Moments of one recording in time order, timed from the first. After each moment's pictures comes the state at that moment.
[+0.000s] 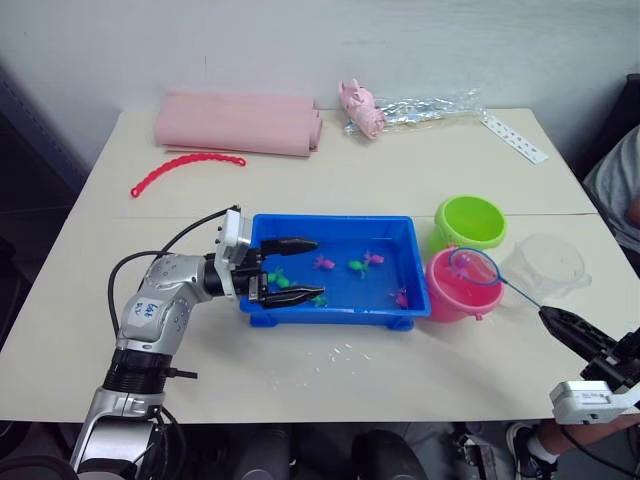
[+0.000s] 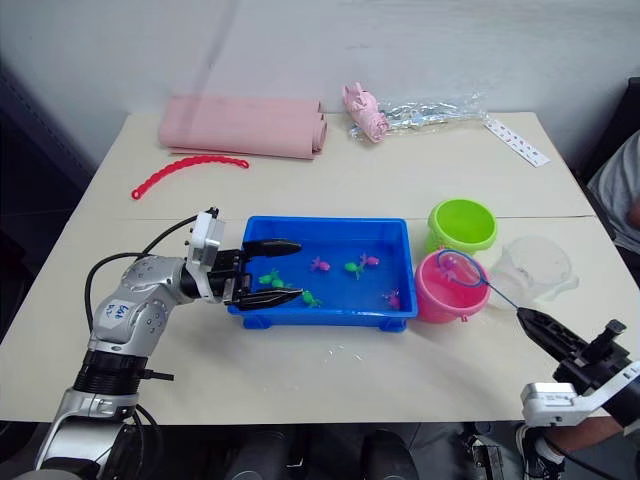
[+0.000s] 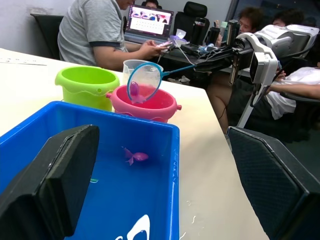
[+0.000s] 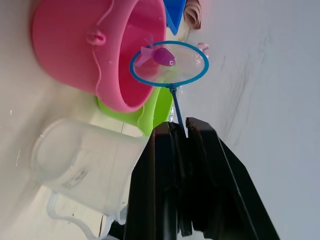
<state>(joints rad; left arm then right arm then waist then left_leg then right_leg) -0.48 0.47 -0.02 0.01 -0.54 0.33 -1.15 0.47 -0.80 -0.72 -0.16 -0.76 -0.92 0.13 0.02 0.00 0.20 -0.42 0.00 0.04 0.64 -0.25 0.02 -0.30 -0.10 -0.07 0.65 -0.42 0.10</state>
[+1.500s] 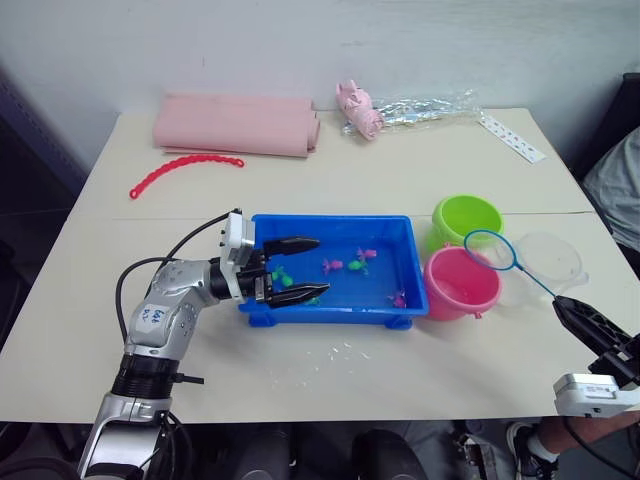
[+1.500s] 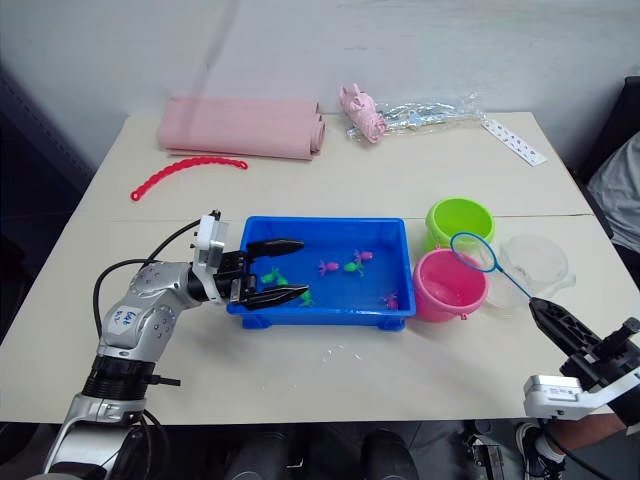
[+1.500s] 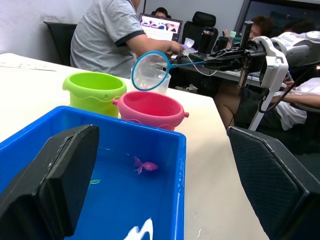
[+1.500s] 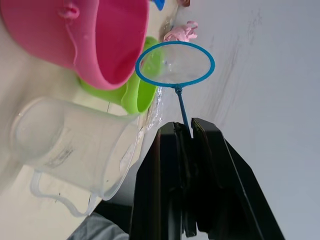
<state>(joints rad) -0.46 0.44 -0.02 0.01 -0.54 0.30 -1.11 0.57 -0.82 -0.71 -0.25 -0.69 -0.79 0.04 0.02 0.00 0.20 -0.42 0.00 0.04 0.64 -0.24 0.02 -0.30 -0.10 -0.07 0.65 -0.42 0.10</state>
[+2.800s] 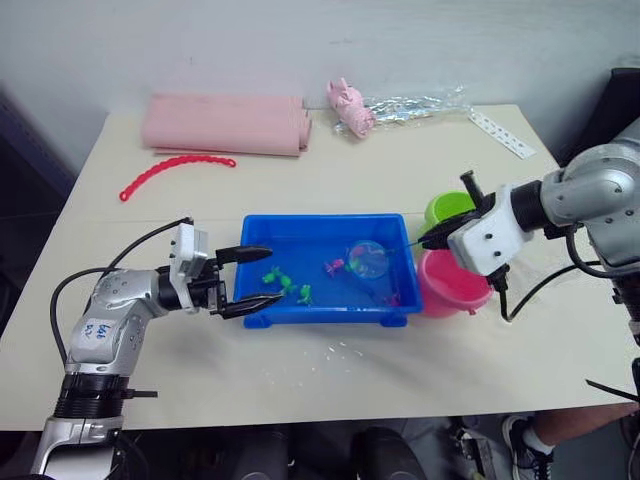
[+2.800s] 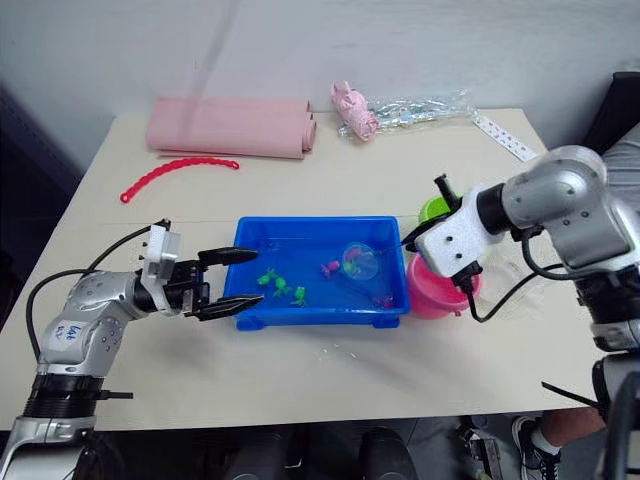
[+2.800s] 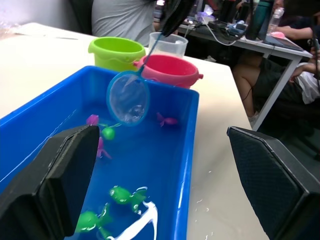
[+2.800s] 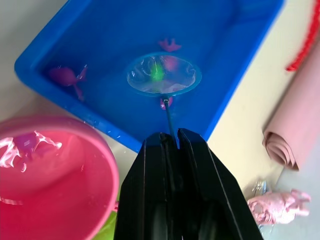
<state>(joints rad) -0.34 0.61 0.10 -0.03 -0.54 0.28 -1.16 -0.93 -1.00 0.35 0.21 -0.06 -0.53 1.45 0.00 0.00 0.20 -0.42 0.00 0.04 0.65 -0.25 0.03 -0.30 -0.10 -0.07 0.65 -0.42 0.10</state>
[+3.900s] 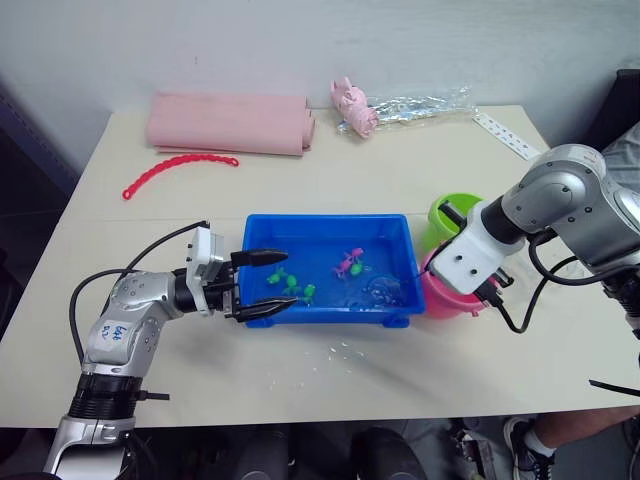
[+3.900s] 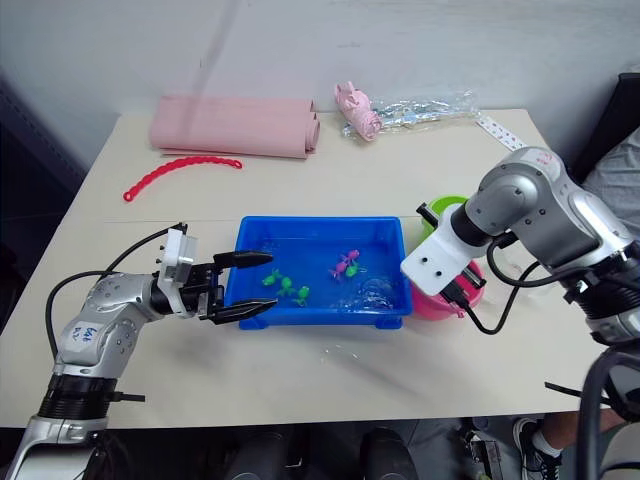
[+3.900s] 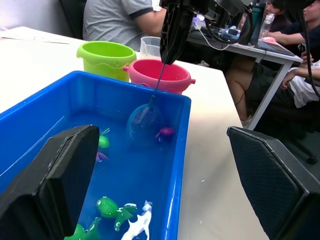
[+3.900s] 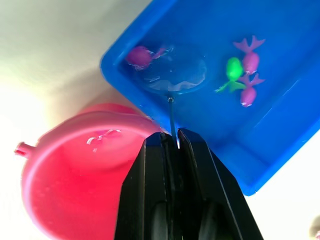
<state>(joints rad) -0.34 0.57 0.05 -0.05 -0.54 0.28 -1.14 -1.03 -1.05 0.58 0.06 -0.08 -0.27 1.56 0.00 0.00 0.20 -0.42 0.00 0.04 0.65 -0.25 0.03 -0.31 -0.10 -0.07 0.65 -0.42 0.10</state>
